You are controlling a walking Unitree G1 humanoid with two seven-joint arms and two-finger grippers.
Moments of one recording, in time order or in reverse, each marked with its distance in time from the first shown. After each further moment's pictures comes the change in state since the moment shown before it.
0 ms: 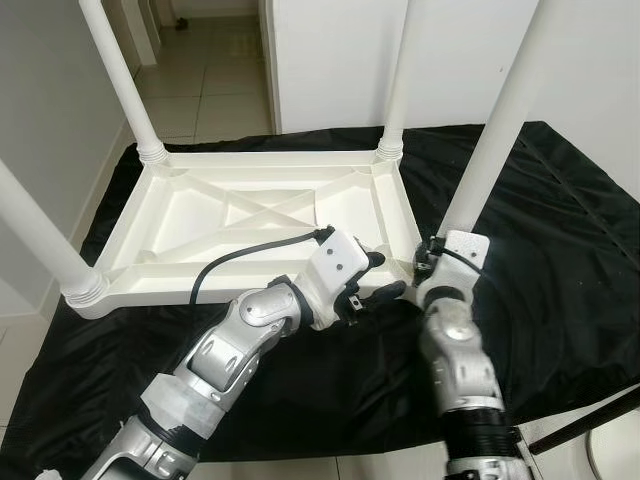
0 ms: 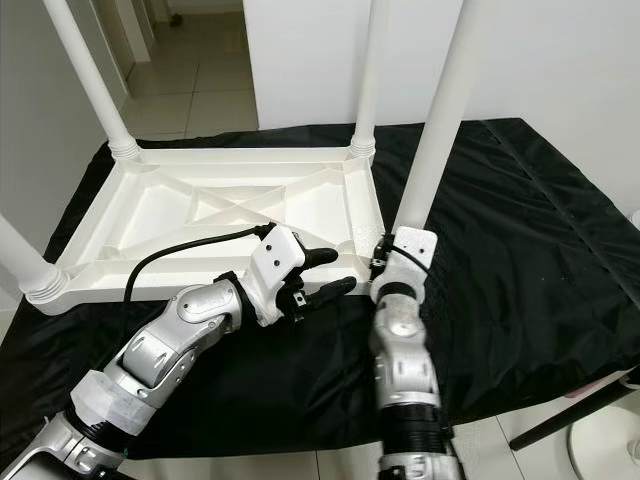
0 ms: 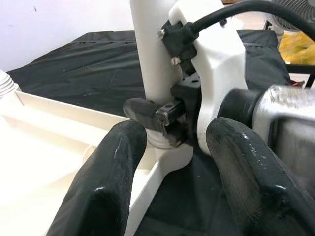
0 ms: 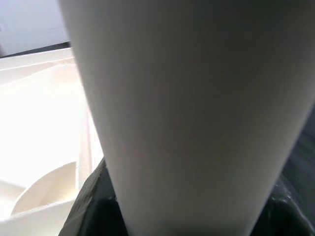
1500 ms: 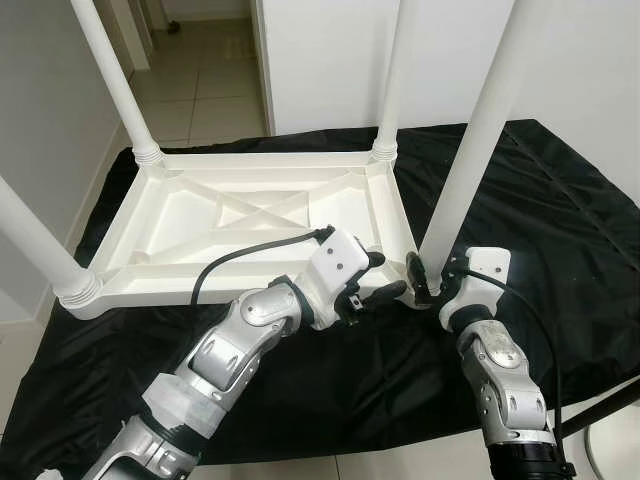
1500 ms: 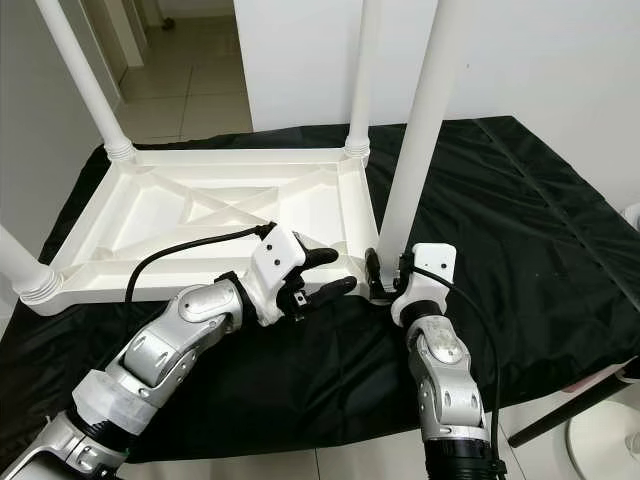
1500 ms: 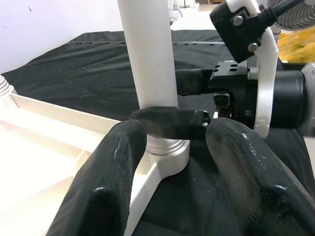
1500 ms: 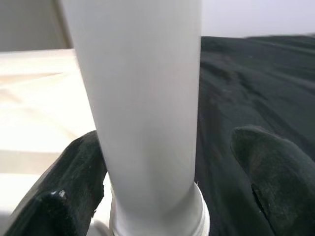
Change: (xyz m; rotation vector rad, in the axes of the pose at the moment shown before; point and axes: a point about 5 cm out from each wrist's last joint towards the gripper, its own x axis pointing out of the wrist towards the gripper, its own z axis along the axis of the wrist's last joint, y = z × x) left arm 0.000 0.001 -0.001 -0.006 0.003 0.004; right arm -0.004 -0.048 0.009 -0.119 -0.051 0.493
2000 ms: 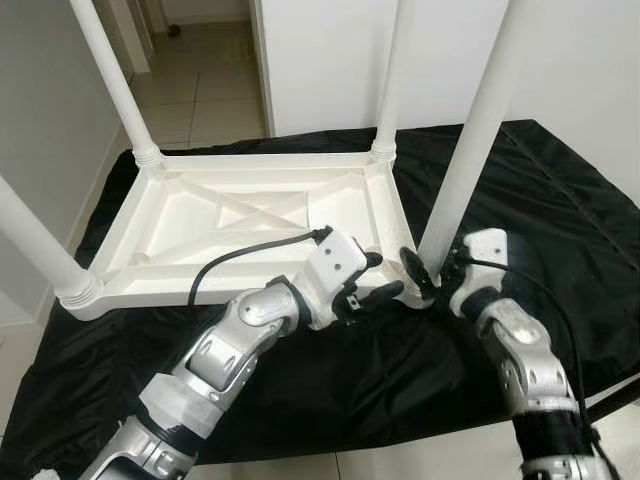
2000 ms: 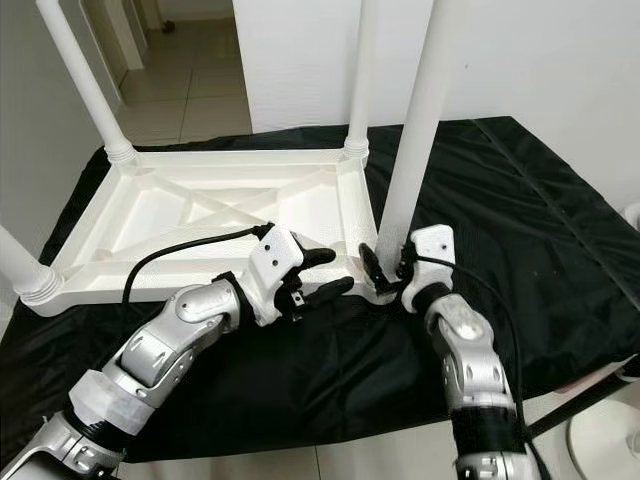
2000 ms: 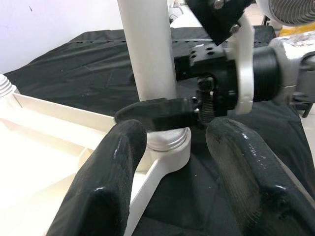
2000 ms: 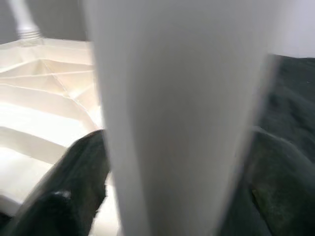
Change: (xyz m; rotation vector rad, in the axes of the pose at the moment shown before) left arm -0.003 0.001 -0.001 0.011 0.008 0.001; right arm 0.029 -0.006 0.005 -0.079 0.018 0.289
